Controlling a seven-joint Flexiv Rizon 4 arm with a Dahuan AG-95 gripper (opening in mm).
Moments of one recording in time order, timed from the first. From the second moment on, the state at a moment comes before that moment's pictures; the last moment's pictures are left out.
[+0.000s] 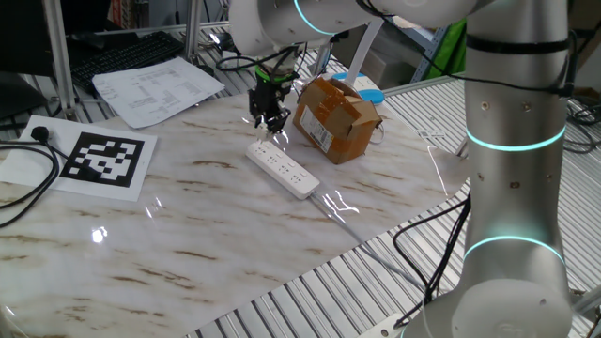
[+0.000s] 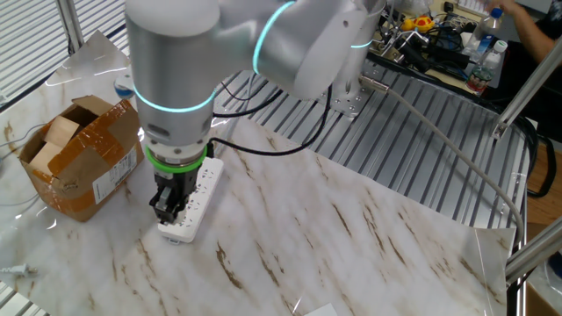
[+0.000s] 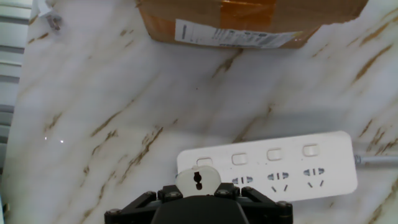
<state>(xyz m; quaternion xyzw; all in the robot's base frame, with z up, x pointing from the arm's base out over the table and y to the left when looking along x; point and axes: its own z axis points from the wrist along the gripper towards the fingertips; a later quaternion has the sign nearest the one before) 0.637 -0.070 0.085 0.64 0.77 -0.01 0.05</state>
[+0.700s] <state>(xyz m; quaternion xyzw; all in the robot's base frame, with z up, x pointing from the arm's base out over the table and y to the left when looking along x) 0.643 -0.070 0.076 0.65 0.76 -0.01 0.05</state>
